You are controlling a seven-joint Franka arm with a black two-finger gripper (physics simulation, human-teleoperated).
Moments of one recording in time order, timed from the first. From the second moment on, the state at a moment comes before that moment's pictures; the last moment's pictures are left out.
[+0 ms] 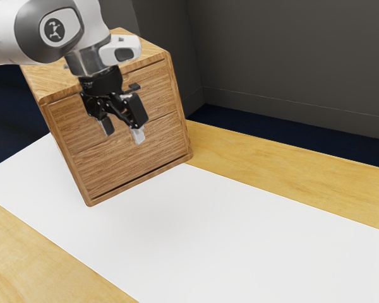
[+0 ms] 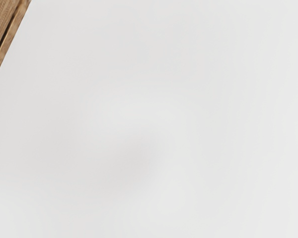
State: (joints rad) arm -0.16 0.06 0.32 -1.37 -0.05 1.46 0.12
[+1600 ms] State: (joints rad) arm -0.15 0.10 0.24 -1.24 0.22 1.77 0.67
